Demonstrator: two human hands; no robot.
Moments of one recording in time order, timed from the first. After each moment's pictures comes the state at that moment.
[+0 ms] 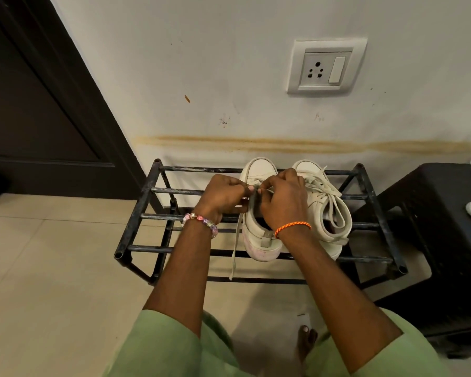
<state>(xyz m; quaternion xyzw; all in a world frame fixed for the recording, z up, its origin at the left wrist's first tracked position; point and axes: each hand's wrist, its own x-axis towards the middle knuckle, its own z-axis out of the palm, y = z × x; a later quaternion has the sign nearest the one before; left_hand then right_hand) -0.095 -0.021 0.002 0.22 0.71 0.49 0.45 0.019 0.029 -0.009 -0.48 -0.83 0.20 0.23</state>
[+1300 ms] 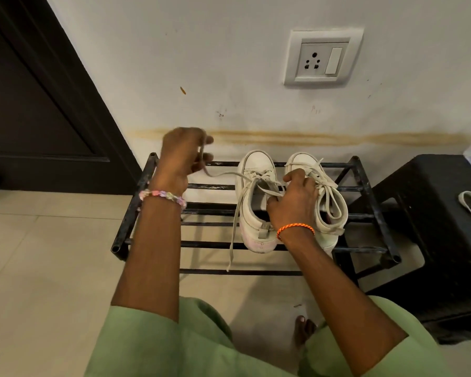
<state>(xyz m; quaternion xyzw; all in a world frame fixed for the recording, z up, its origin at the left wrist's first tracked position) -0.125 -0.041 0.067 0.17 0.71 0.60 0.33 0.036 0.017 -0.014 -0.57 -0.74 0.24 0.25</state>
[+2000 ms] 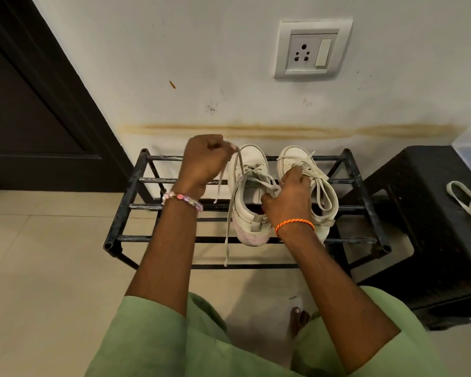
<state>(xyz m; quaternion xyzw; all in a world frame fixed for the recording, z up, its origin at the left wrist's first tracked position) -0.097 -0.019 0.036 0.31 0.73 0.55 0.27 0.047 0.014 -0.010 -0.57 -0.74 0.28 0.23</state>
